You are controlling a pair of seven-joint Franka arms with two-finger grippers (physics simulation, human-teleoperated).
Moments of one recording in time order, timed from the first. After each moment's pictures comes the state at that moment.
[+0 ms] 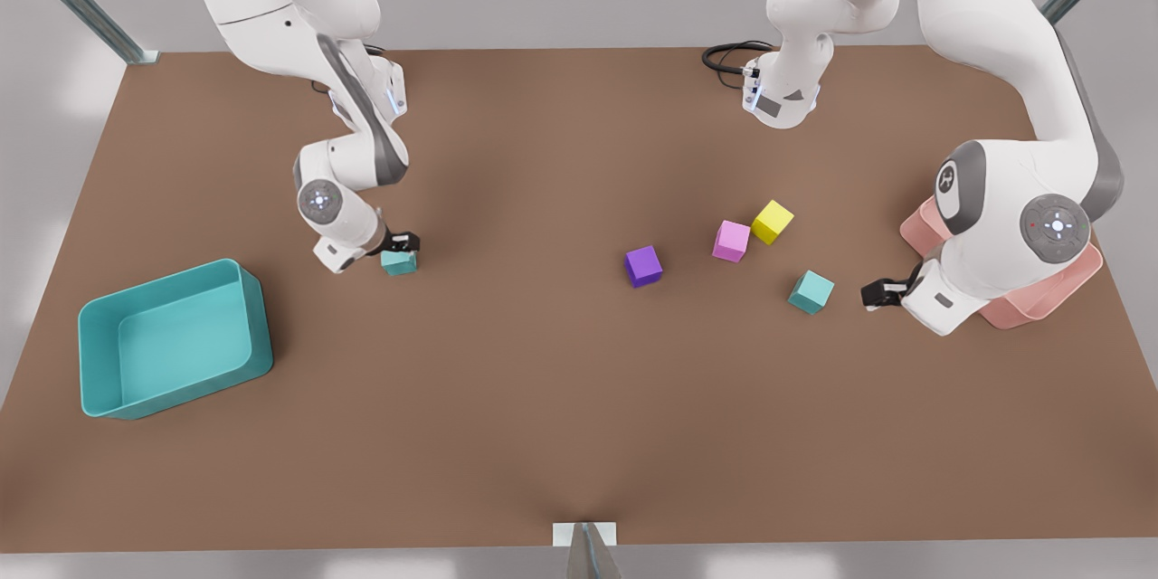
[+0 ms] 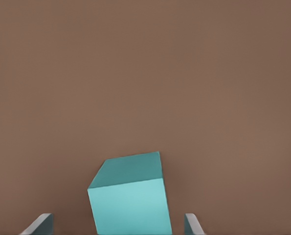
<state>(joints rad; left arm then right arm) -0.05 0.35 0.00 -1.38 0.04 1.67 -0.05 -0.11 0.16 0.37 -2.42 0.02 2.42 0.23</state>
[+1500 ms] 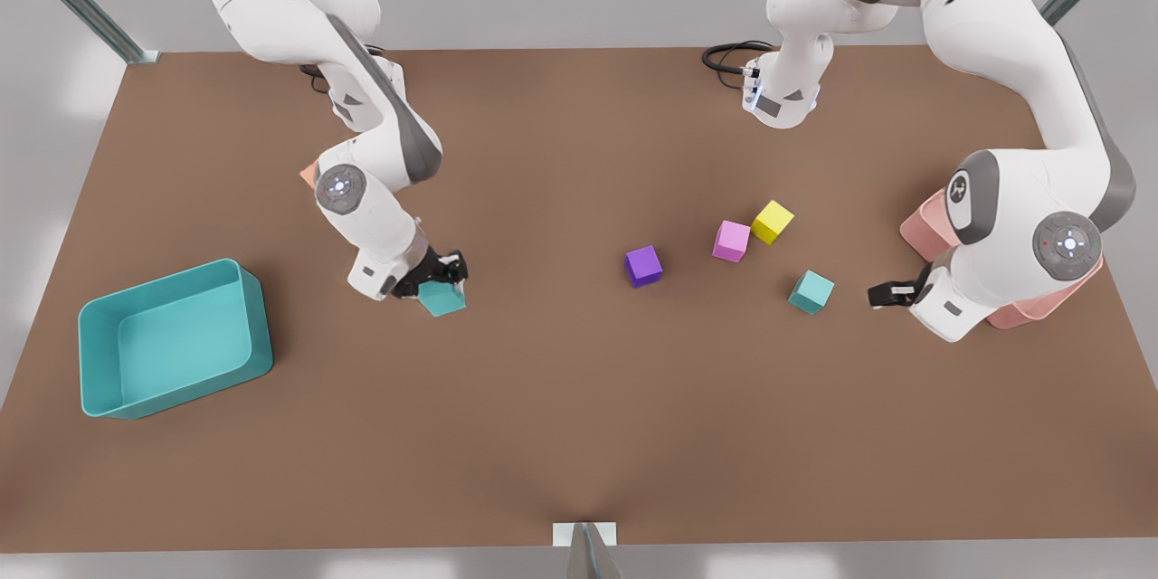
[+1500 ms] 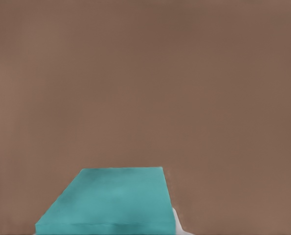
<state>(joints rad) -0.02 0.39 0.00 -1.33 0.03 1.58 -0.06 -0.02 0.32 0.53 -1.83 0.02 2.29 0.19</state>
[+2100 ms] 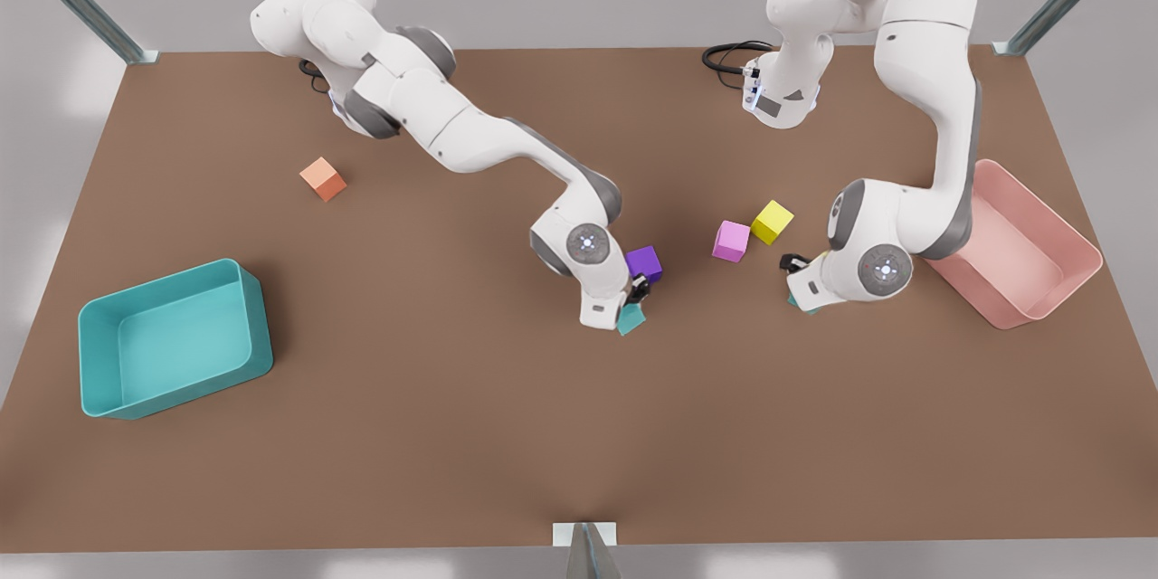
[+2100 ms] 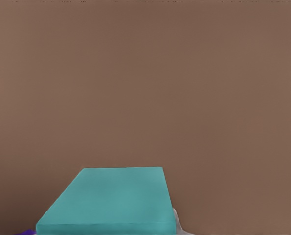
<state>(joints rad) 0.00 0.33 -0.16 -1.90 0.12 1.87 0.19 0.66 1.15 0.25 -0.87 -0.12 2.23 0.29</state>
